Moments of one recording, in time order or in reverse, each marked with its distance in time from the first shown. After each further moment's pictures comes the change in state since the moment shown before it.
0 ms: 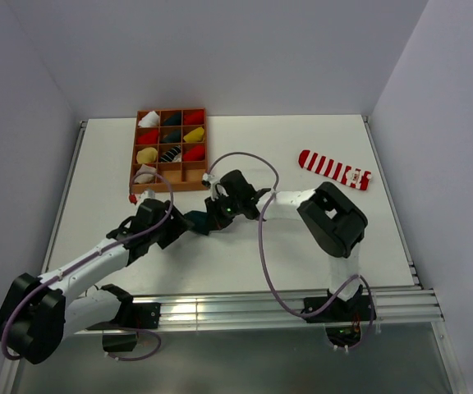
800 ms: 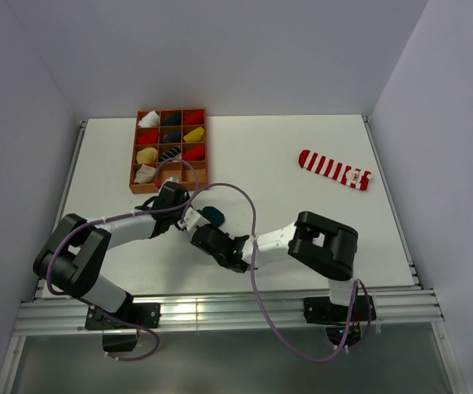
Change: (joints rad) left arm -0.010 0.448 0.185 0.186 0.100 0.084; right arm 0.431 -0.017 -0.152 0.246 1.071 -0.302
